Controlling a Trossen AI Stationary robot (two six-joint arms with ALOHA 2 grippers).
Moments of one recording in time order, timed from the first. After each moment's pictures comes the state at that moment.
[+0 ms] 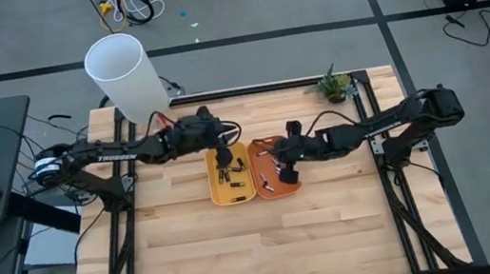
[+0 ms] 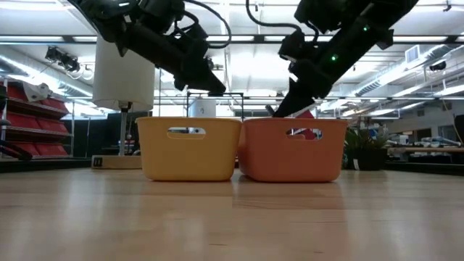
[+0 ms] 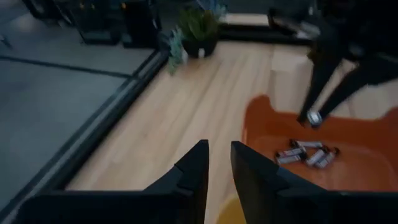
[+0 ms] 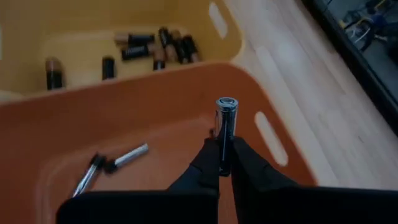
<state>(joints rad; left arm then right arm) 0.24 1.41 0.79 0.24 -0.14 0.04 0.00 1.48 0.80 -0.08 0.35 0.07</state>
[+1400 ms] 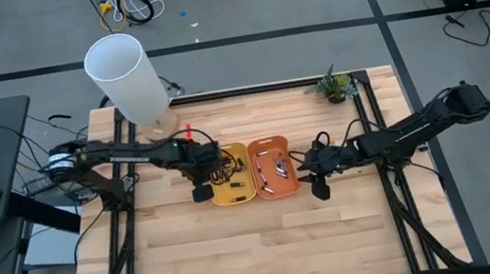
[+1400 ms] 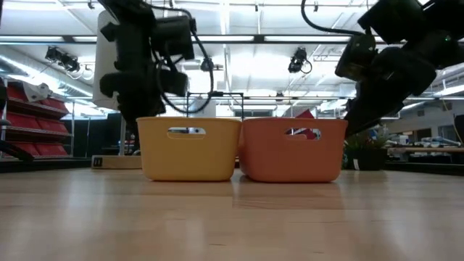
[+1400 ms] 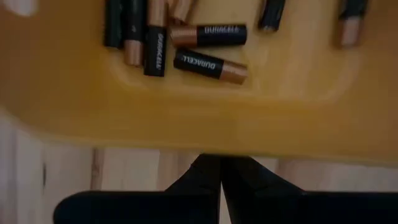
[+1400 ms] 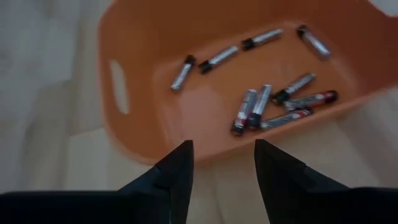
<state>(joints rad) 0.11 1.54 0.97 -0.75 -0.01 -0.05 0.13 1.19 0.42 0.03 0.14 0.37</state>
